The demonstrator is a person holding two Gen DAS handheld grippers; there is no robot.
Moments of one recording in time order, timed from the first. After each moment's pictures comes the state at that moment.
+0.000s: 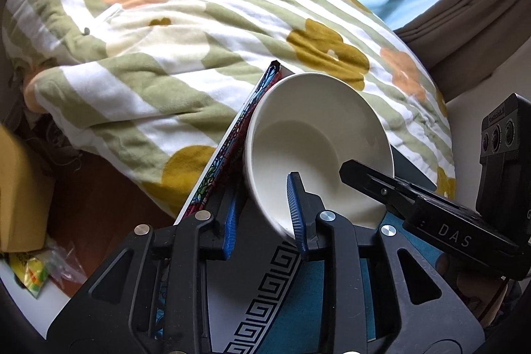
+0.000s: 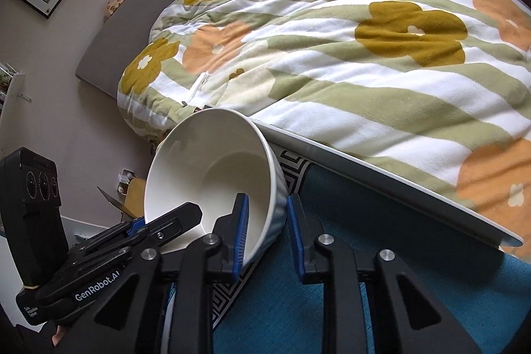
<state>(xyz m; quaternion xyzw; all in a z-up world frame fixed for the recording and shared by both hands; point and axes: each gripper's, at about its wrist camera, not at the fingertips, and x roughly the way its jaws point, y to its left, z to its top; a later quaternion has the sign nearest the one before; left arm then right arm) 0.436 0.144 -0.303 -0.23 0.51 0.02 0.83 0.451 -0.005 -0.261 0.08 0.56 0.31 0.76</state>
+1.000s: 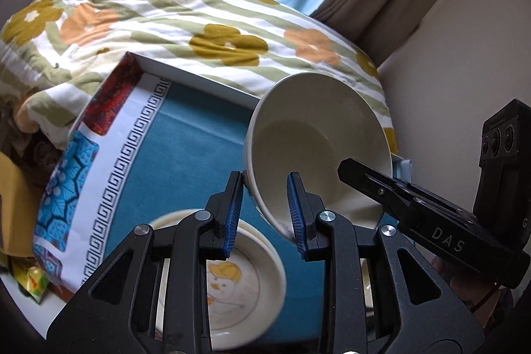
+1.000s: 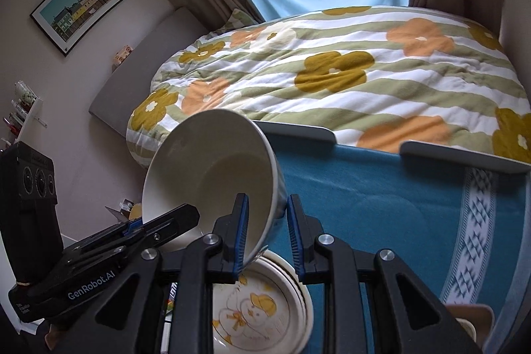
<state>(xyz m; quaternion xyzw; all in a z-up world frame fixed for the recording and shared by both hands) 0.278 -0.063 -0.151 -0.17 0.47 -0.08 0.86 0.271 -0.207 -0.117 0.12 0.48 0.23 0.84</state>
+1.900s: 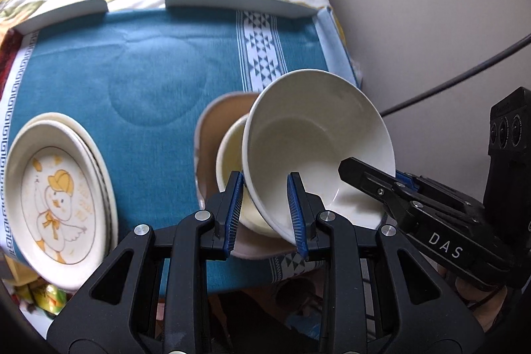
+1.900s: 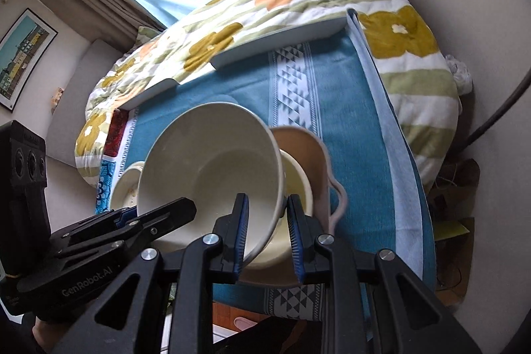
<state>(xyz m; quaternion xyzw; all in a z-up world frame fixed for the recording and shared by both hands) 0.202 -0.280 -0.217 -0.05 0.59 -0.21 0.78 0.137 -0.397 -0.182 0.20 0.54 0.06 0.81</state>
